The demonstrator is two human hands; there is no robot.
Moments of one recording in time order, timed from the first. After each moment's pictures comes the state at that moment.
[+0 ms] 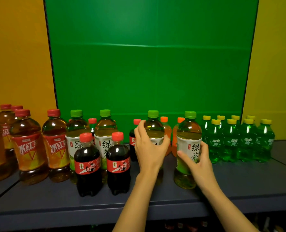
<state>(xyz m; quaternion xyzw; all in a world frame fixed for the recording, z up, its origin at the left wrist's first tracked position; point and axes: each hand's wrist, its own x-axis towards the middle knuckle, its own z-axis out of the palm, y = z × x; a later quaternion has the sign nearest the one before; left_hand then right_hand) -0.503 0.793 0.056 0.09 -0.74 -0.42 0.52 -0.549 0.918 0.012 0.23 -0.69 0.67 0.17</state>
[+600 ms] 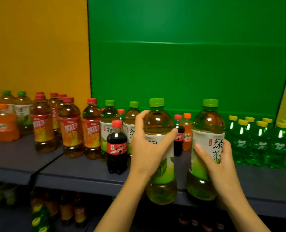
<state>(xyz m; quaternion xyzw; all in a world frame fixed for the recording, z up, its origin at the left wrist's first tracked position) -0.385 0.776 0.076 -0.03 -0.68 -0.52 0.52 -0.468 0.913 0.041 0.29 -0.63 0.71 0.13</state>
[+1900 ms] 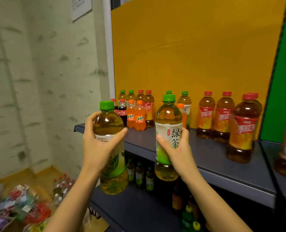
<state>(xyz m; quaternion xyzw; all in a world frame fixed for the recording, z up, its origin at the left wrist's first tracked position) 0.042 0.292 0.050 0.20 -0.66 -0.28 0.67 -0.134 0.363 0.027 0.48 -0.53 0.69 -0.13</state>
